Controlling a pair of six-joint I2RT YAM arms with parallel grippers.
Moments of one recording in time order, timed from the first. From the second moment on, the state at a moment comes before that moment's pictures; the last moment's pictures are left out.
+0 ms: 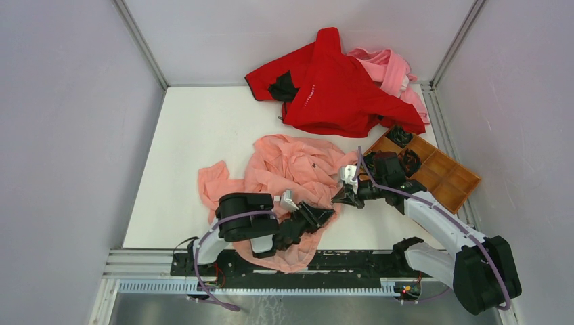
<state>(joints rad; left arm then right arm) -1.33 2.14 0.46 1.52 -0.57 -1.39 0.35 1.06 0.53 -0.30 -0.99 -0.78</state>
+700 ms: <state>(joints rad) -1.28 2.08 0.44 1.52 -0.48 -1.36 0.35 1.06 0.56 -0.33 -1.04 -0.77</state>
